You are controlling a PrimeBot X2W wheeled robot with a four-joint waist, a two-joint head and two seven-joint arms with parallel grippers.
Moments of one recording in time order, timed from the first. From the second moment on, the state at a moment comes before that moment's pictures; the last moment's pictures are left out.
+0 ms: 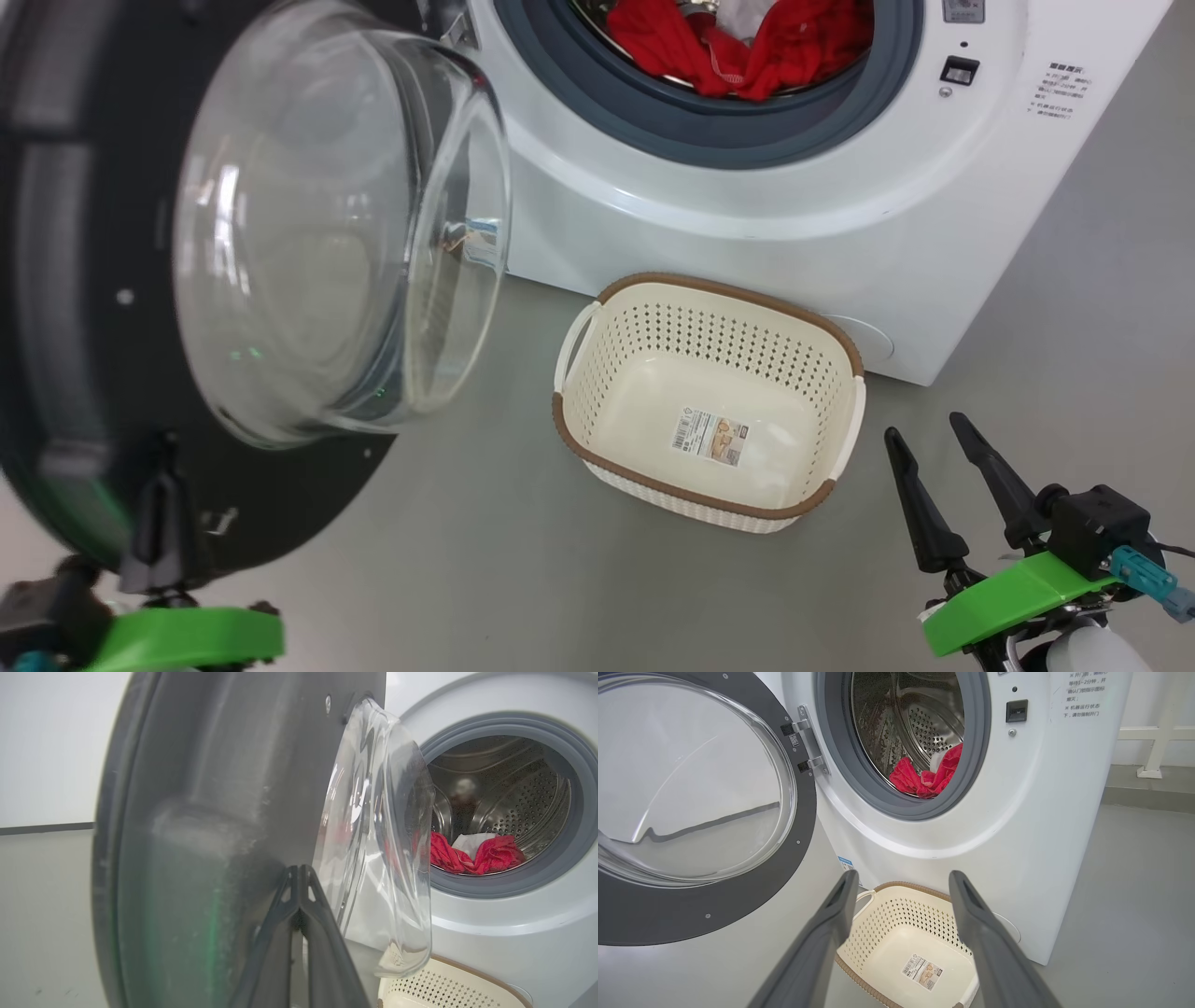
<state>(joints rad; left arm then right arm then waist) -0.10 0.03 0.15 0.12 -0.26 0.00 -0.26 -0.08 -0.17 0.11 0.26 0.40 0.12 -0.26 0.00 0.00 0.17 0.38</state>
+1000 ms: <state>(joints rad) -0.46 0.15 0.58 0.50 -0.12 -0.11 -0.26 -0.16 -0.22 0.11 0.23 0.40 0.12 -0.26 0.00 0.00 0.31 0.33</state>
